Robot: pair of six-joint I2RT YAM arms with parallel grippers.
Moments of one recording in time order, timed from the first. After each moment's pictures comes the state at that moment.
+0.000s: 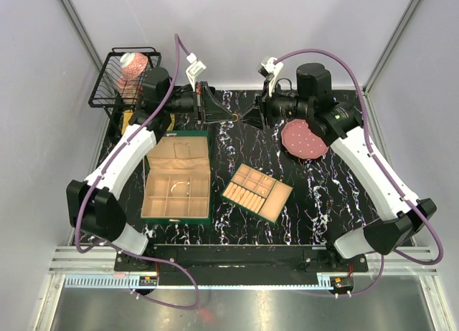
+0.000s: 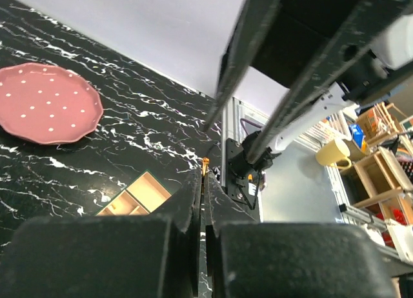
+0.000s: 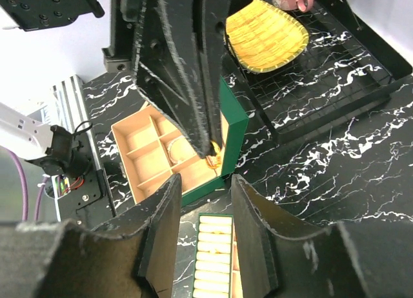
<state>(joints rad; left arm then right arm) -0.32 1.54 1.42 0.06 1.20 -0.52 0.53 1.46 1.70 -0.57 -0.61 -0.01</state>
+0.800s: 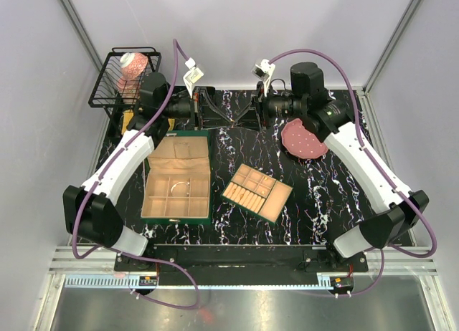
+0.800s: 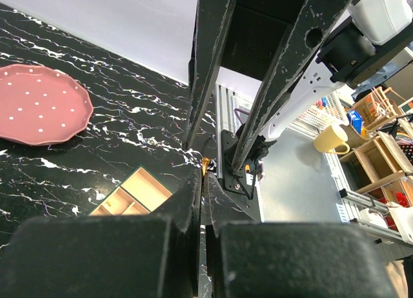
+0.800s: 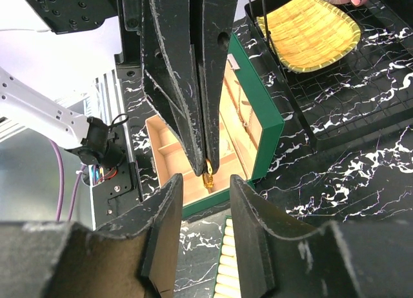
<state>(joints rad) -0.32 1.48 1.34 0.13 1.27 -0.50 0.53 1.51 1.69 -0.53 -0.77 0.04</state>
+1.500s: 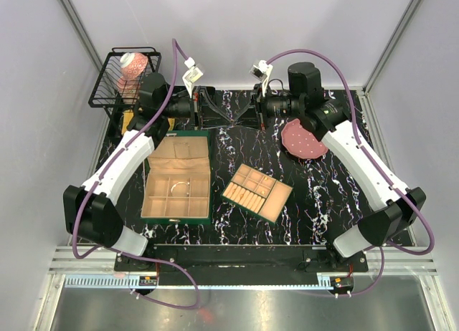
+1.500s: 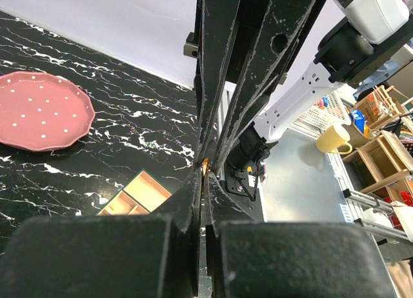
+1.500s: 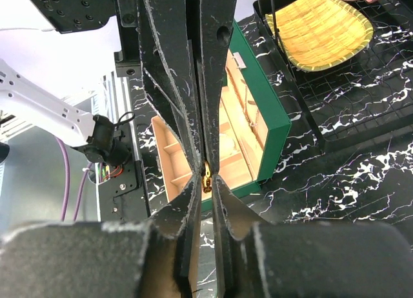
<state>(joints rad) -0.32 1.47 1.33 0.17 1.27 -0.52 0.53 1.53 1.69 -0.52 -0.80 0.05</state>
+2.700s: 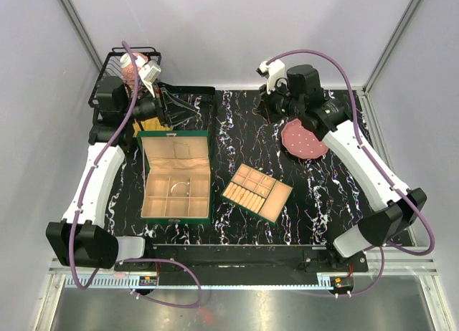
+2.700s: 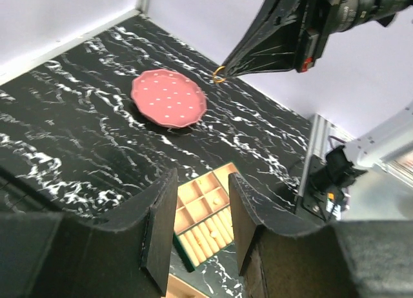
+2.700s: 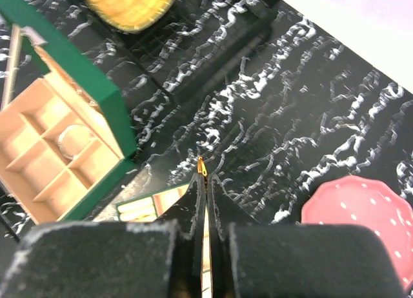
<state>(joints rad) -0.07 1.29 1.31 -0.13 1.12 -0.27 0.53 1.52 1.70 -0.63 -0.26 -0.07</state>
